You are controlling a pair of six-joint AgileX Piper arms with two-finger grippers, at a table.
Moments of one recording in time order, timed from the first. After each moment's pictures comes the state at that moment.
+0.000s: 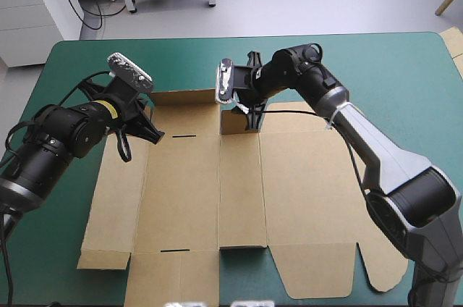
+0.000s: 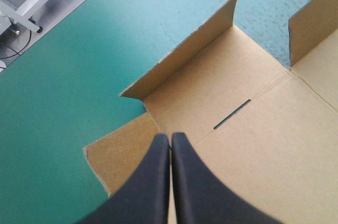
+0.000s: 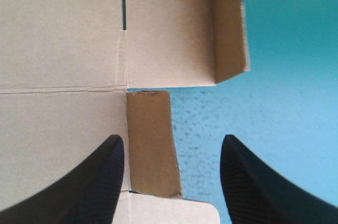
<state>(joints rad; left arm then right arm) -0.38 1.25 -1.22 0.13 0.73 0.31 0.53 1.94 -1.94 0.25 0.99 -1.16</state>
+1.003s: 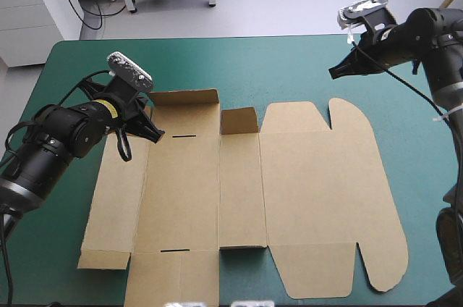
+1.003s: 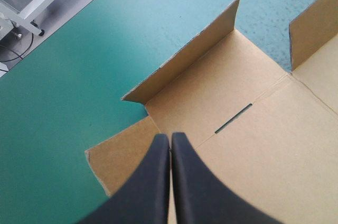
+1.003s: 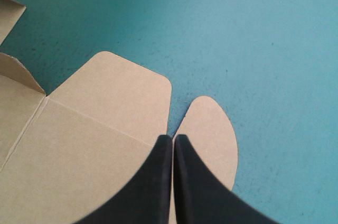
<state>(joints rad) -0.38 1.25 -1.22 0.13 0.72 0.31 0.08 1.66 -1.91 0.17 1.21 -0.42</state>
